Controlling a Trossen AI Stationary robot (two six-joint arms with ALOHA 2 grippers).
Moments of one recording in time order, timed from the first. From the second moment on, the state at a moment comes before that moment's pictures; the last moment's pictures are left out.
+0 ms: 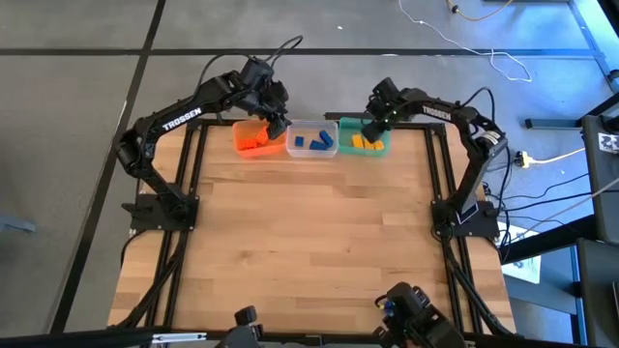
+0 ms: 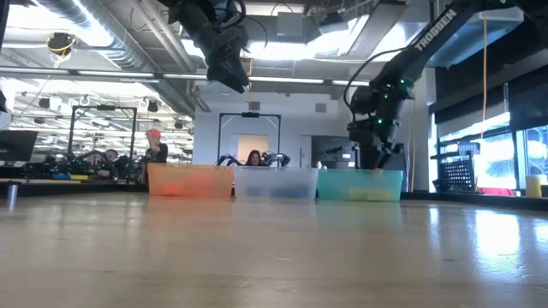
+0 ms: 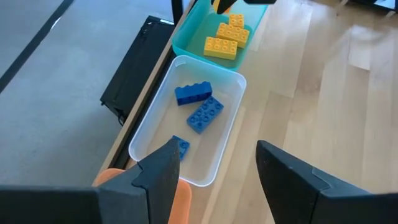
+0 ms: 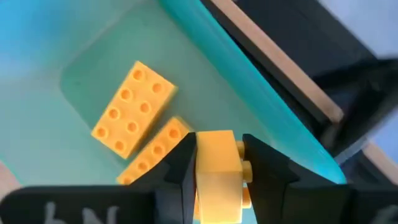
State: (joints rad) left arm 0.70 1.59 1.54 -0.72 0.24 0.21; right arm -0.95 1.82 1.25 -0.66 -0.10 -0.12
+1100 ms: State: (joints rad) left arm 0.70 1.59 1.54 -0.75 0.24 0.22; right arm -0.91 1.81 1.47 -1.09 -0.44 -0.28
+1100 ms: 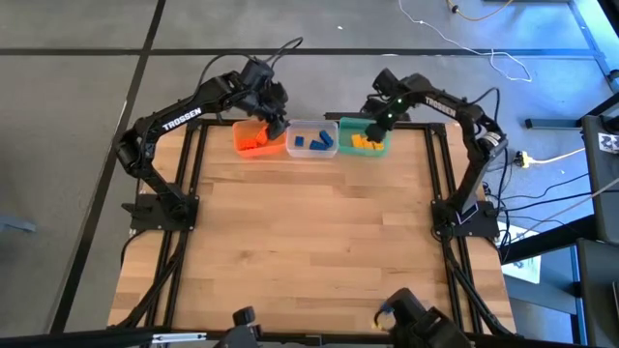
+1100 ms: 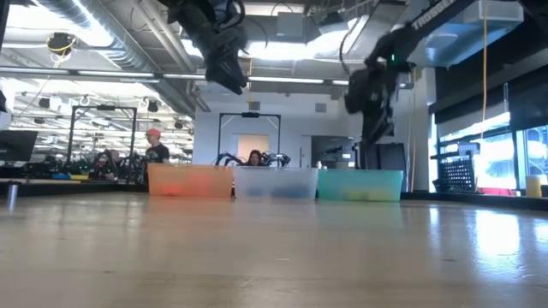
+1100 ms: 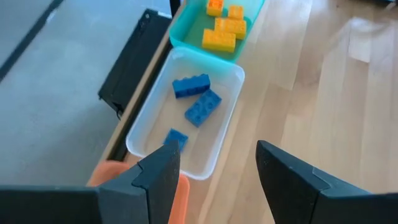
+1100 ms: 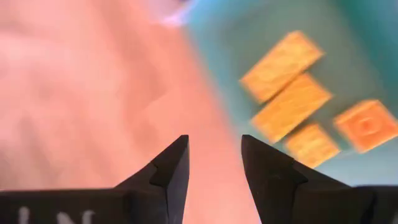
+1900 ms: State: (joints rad) left arm 0.63 1.59 1.54 -1.00 0.42 0.42; right arm -0.33 1.28 1.52 -1.44 -0.31 0.47
